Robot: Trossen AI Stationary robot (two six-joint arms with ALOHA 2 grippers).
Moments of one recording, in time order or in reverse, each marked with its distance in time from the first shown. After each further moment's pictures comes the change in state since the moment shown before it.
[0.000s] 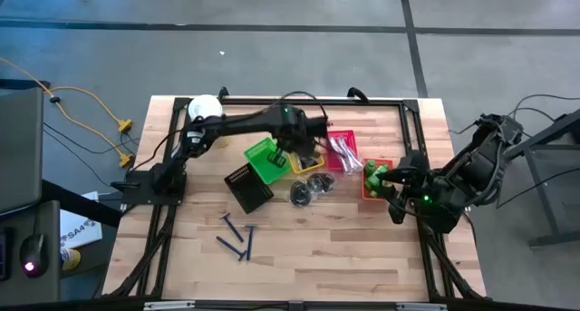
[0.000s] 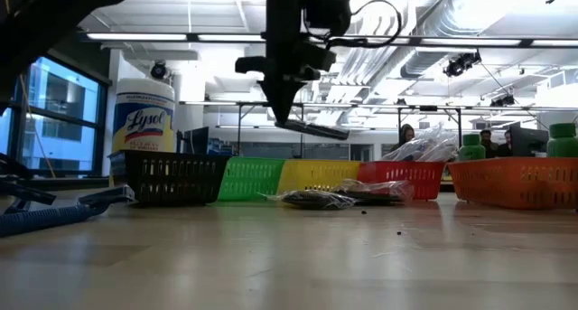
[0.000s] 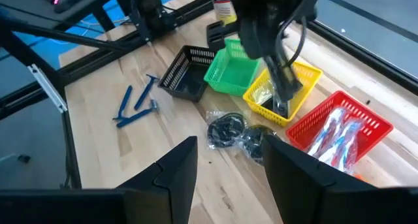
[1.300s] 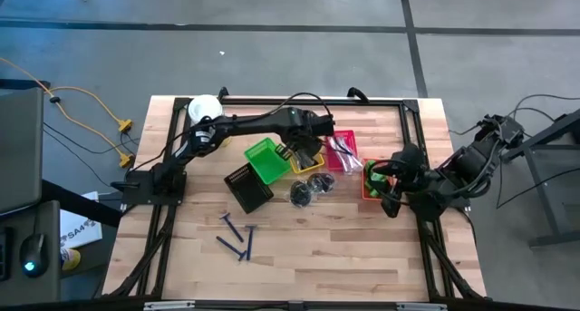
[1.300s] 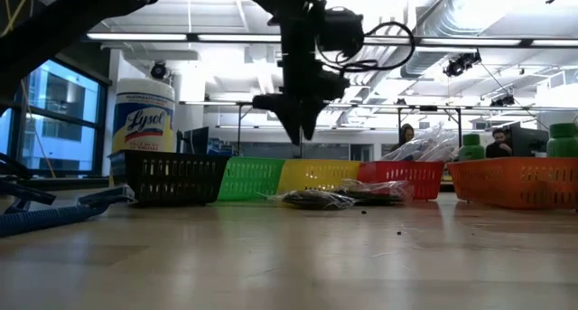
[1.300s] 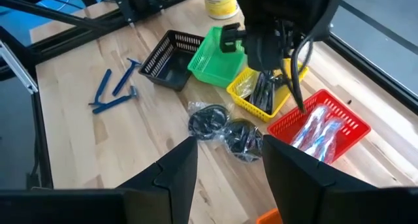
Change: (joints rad) left arm 0.044 0.077 -0.016 0.200 -0.093 0.287; right arm -0.116 0.001 0.000 -0.001 -0.095 -0.143
